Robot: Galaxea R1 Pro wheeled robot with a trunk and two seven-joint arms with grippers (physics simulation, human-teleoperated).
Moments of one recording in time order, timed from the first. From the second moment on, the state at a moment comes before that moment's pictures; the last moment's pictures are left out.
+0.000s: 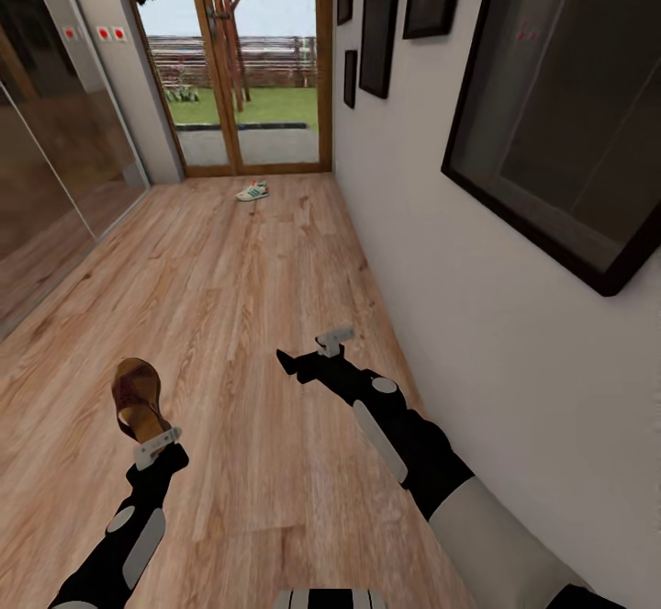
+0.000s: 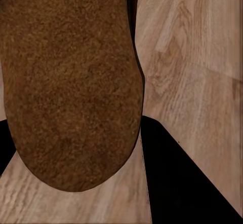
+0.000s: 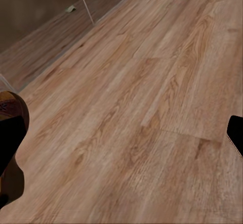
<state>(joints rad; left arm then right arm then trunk) -0.44 0.09 0.15 -0.70 0.36 -0.23 0.07 -0.75 0.15 0.50 -1.03 -0.35 0.22 0.17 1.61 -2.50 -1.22</state>
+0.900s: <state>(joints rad) -0.44 0.09 0.15 -0.70 0.36 -0.23 0.07 -0.75 0.15 0.50 -1.02 -0.35 0.22 0.17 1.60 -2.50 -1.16</state>
